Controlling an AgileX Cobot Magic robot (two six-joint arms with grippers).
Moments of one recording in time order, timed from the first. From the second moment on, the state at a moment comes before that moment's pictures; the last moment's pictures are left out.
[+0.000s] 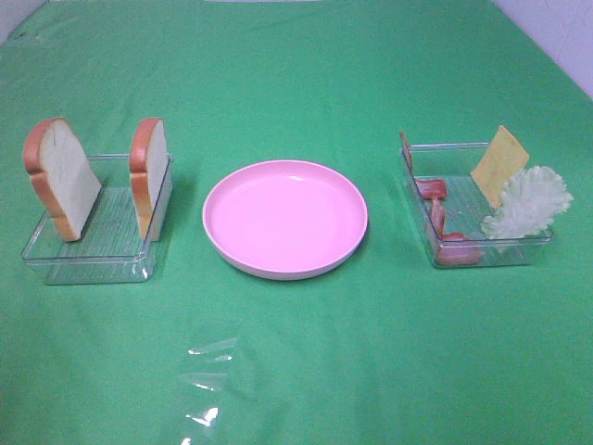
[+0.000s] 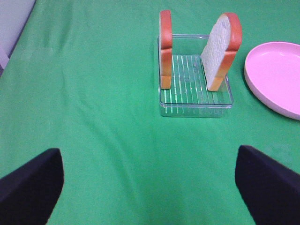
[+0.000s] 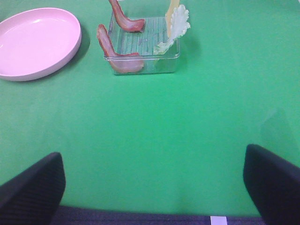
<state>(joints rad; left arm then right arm) 0.04 0.38 -0.61 -0.09 0.90 -0.02 0.08 0.00 -0.46 0.00 1.10 0.04</state>
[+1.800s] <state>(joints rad) -0.31 2.11 -1.71 -0.06 0.94 -0.24 0.08 0.00 -0.46 0.00 1.10 0.04</state>
